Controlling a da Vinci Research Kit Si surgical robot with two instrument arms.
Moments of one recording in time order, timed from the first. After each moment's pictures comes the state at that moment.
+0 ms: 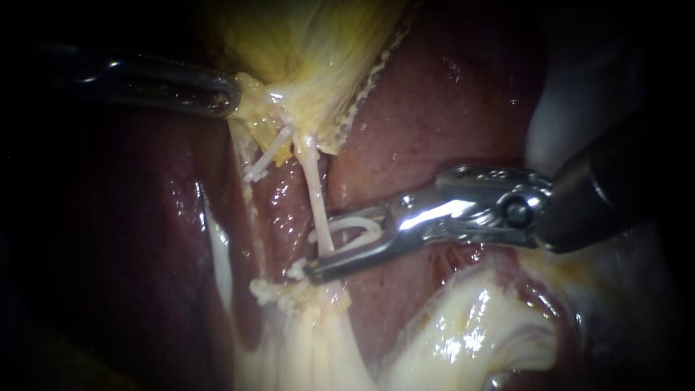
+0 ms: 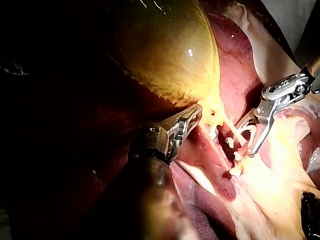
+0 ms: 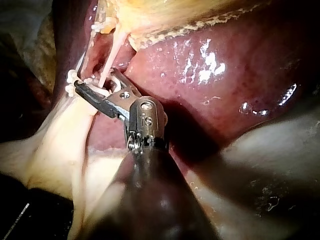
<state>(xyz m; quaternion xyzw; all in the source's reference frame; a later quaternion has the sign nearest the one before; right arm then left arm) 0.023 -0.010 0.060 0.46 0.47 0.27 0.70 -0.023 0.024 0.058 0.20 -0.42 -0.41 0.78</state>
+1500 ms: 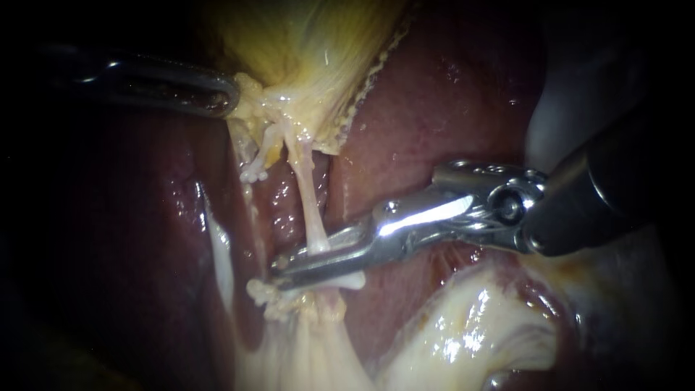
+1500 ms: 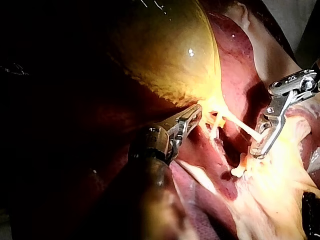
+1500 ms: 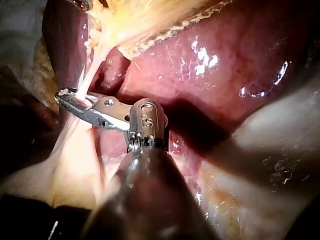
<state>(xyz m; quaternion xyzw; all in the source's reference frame) 0.023 -0.009 0.057 0.53 0.49 0.29 0.62 -0.023 0.024 0.058 0.20 -0.42 -0.41 0.78</state>
